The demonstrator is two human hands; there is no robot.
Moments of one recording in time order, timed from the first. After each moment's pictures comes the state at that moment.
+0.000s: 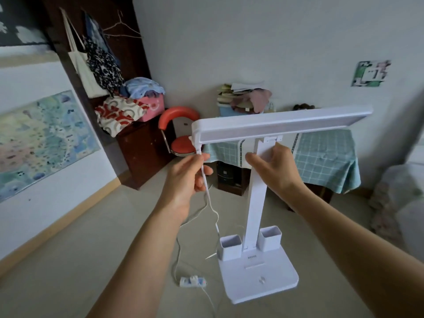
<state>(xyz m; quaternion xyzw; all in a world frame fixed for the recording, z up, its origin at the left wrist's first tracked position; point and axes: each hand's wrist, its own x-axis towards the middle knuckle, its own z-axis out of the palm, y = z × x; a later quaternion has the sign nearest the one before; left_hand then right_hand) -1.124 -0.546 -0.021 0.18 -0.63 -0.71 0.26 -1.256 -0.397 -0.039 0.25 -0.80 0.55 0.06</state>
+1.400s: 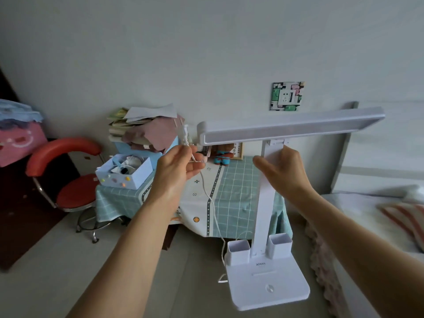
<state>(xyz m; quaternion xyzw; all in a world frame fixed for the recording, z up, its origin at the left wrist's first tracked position) -1.724 -0.399 -0.016 0.08 -0.65 -0.72 0.21 -1.804 -0.186 -0.043 0.13 -0.84 0.49 0.19</state>
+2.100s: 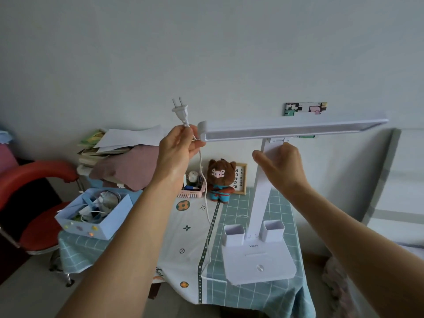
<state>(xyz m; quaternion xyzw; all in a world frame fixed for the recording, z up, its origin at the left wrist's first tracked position) -2.038 -0.443 0.023 0.02 -0.66 -0.71 0.24 -2.101 -0.231 -0.017 0.13 -0.84 0.48 0.23</state>
